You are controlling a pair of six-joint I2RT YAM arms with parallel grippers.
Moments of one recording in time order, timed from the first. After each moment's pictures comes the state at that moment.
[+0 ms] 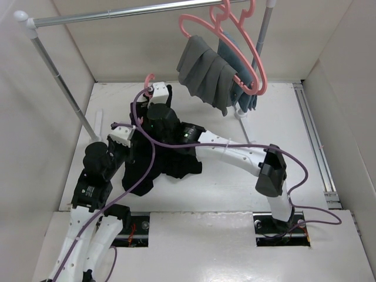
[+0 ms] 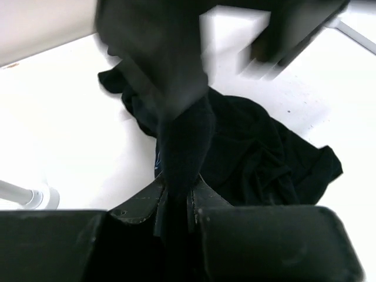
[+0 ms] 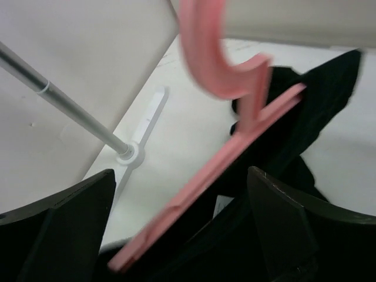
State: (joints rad) left arm -0.21 0.52 0.73 -0.46 0.16 0.13; right arm 1.12 2.03 1.95 -0.10 0.57 0.42
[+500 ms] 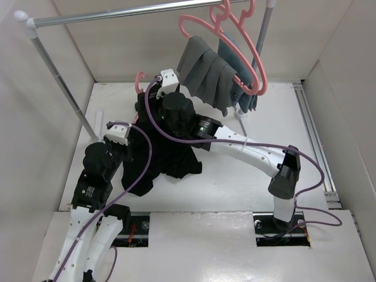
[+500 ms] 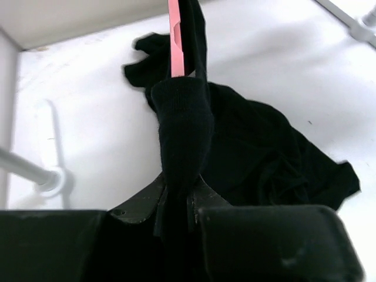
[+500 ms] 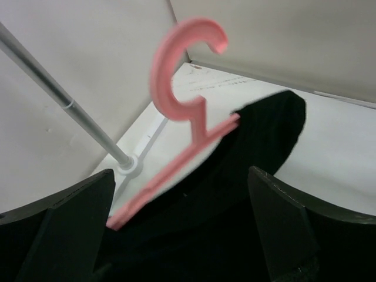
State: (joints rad) left arm -0.21 0.51 0.72 -0.45 0.06 0.08; right arm 1.08 1.89 1.92 -0.10 0.48 0.28
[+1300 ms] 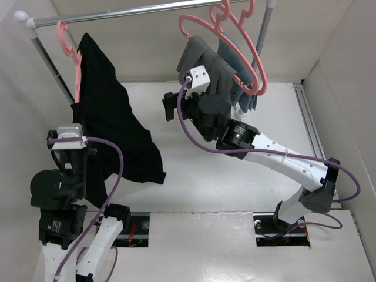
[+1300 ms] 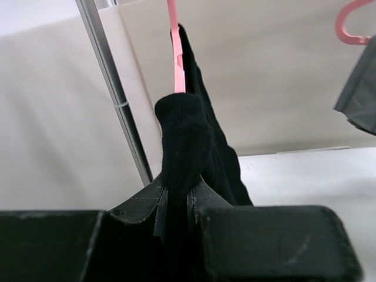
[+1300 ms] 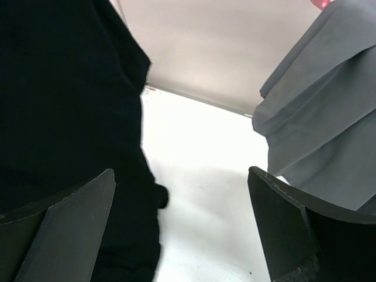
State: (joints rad) left arm -0.21 0.44 1.15 -0.42 -0.25 0.26; right arm 1.08 1.56 1.67 -0.10 0.58 0.08
